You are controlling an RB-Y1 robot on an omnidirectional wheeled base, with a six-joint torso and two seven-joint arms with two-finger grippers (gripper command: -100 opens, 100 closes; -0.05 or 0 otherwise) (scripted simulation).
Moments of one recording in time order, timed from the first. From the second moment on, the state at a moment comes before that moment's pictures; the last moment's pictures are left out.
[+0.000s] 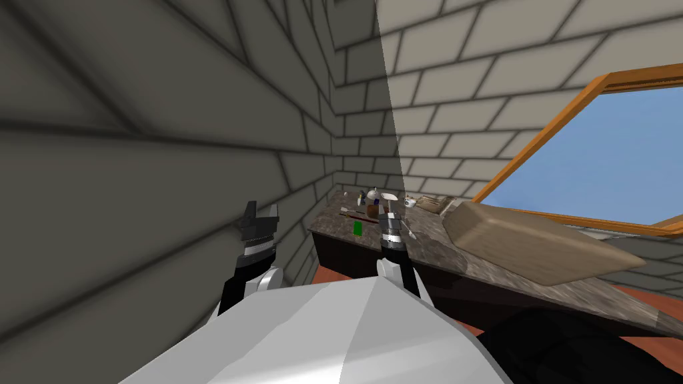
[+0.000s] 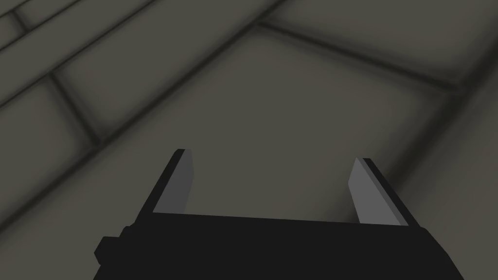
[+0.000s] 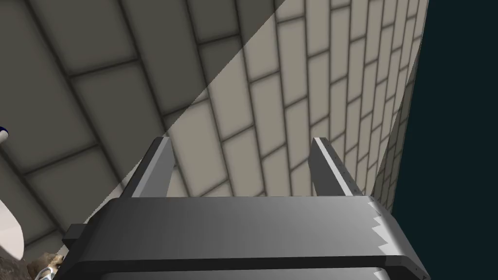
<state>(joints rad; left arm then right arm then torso) 0.48 -0.01 -0.05 -2.27 0.10 -0.56 -0.05 0.51 0.04 0.03 -2.26 -0.02 -0.47 -0.04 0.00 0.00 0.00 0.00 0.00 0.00</state>
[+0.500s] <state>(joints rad) 0.48 -0.01 -0.05 -2.27 0.10 -0.56 -0.05 0.56 -0.10 -0.03 -2.22 0.02 -0.48 -0.03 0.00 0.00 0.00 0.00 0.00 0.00</state>
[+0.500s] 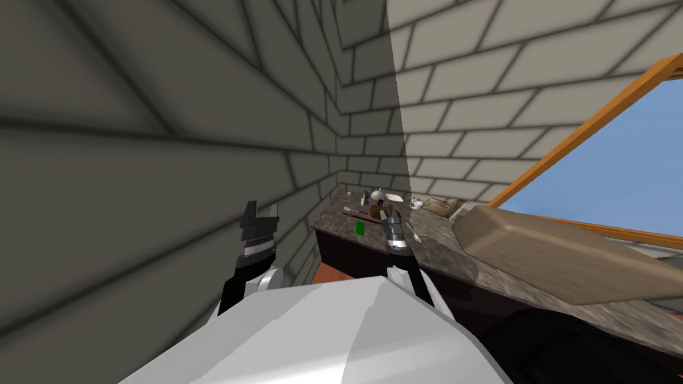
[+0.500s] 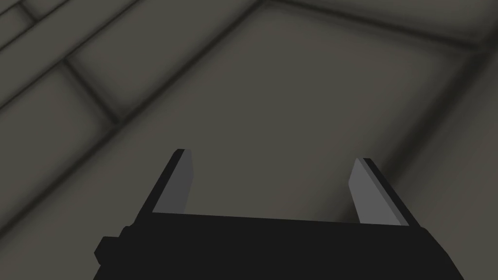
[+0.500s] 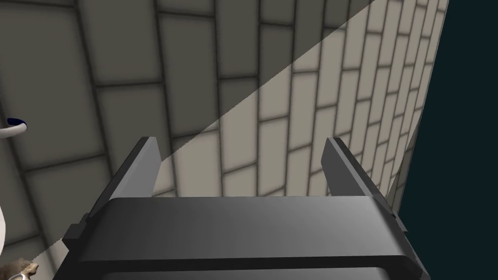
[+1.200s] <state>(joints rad) 0.48 -0.01 -0.05 -2.27 0.10 -0.56 -0.05 0.65 -0.29 -0.15 -2.09 0.12 -0.50 -0.01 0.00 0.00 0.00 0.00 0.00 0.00</state>
